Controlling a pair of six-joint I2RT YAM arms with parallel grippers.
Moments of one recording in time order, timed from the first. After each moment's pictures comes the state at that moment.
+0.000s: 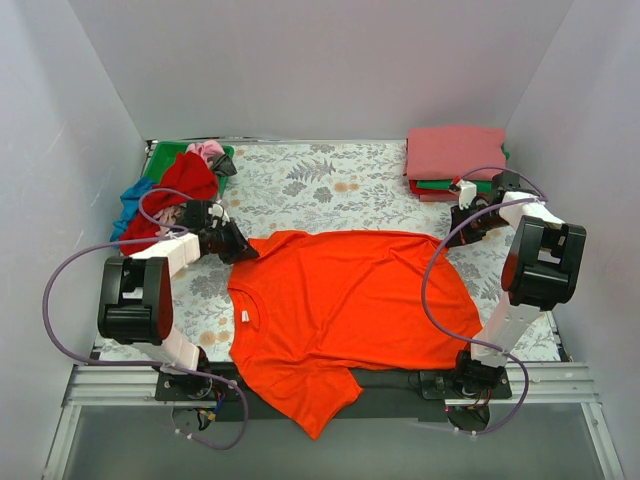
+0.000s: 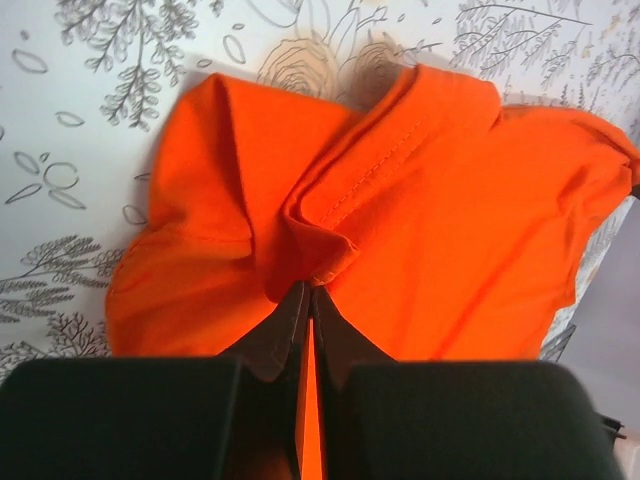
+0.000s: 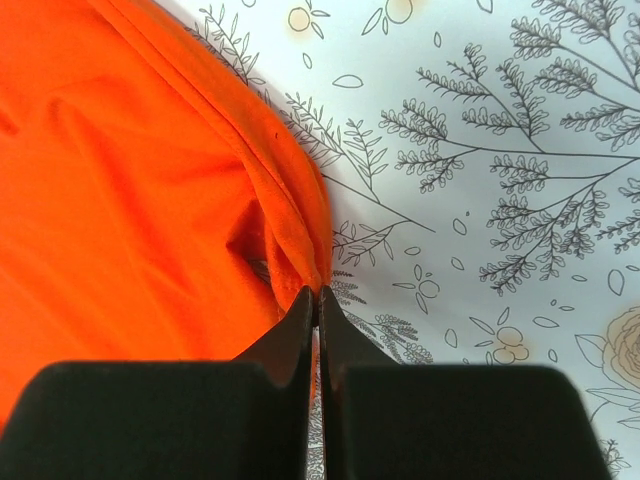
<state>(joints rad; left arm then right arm) -0.04 1.60 0.83 -0.22 0.52 -0.54 -0.22 1.84 1.24 -0.74 -0.59 -0.58</state>
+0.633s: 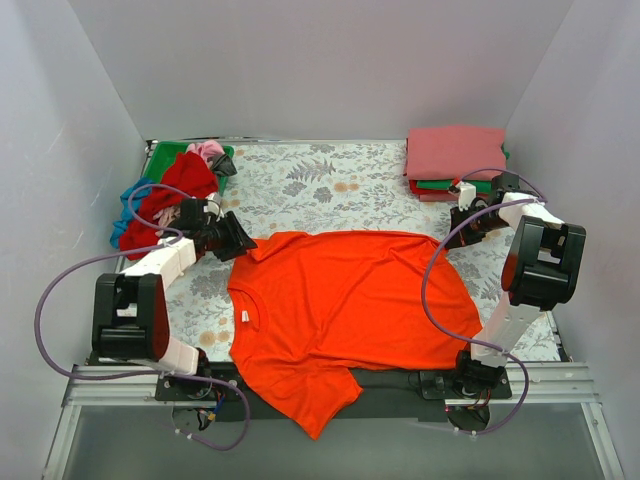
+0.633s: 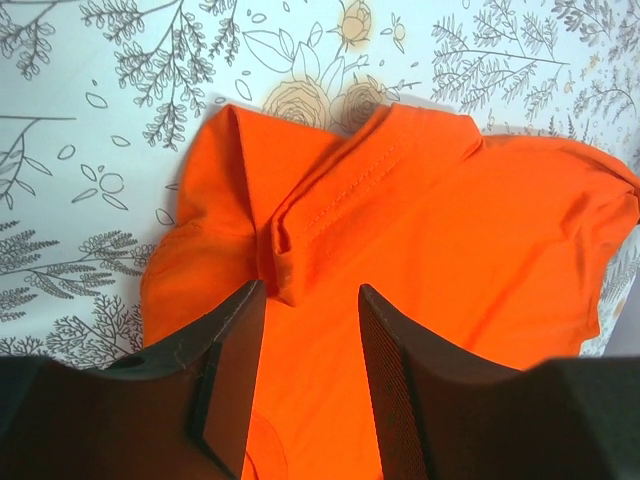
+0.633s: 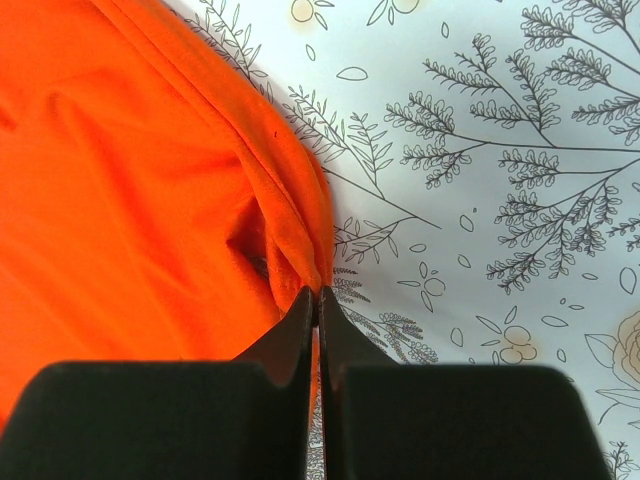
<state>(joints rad) -0.04 1.47 0.79 -0.21 0.42 -0.52 -0.22 1.84 1.23 -0.74 -0.59 -0.58</state>
